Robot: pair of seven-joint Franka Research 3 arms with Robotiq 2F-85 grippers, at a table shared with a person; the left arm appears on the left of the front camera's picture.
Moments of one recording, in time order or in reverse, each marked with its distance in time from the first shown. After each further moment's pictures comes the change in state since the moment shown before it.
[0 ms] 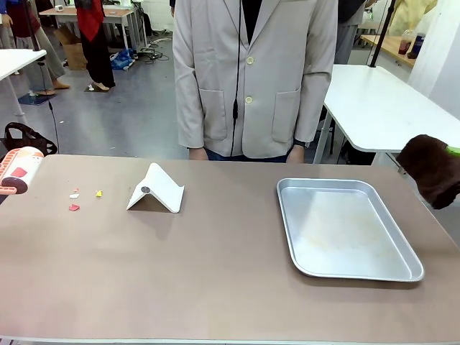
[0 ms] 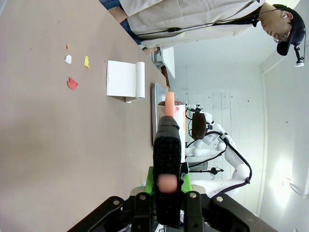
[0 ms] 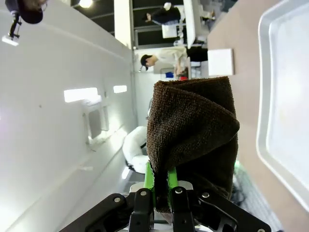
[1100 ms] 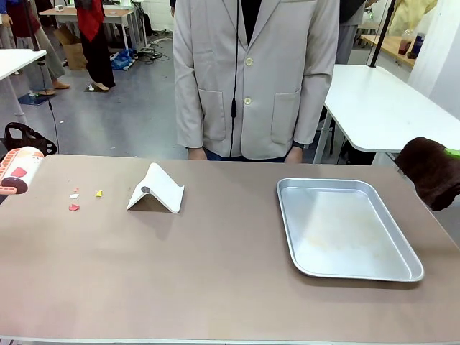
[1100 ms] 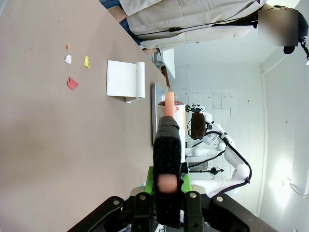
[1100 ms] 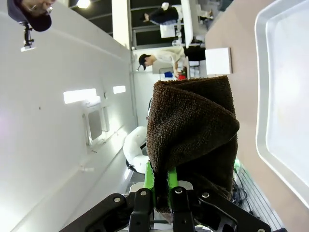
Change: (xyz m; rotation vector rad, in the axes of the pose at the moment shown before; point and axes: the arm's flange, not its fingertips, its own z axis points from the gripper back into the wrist) left arm 0.000 0.000 0.000 0.000 0.000 0.000; right arm -0.001 -0.003 -0.001 0.006 0.004 -0.039
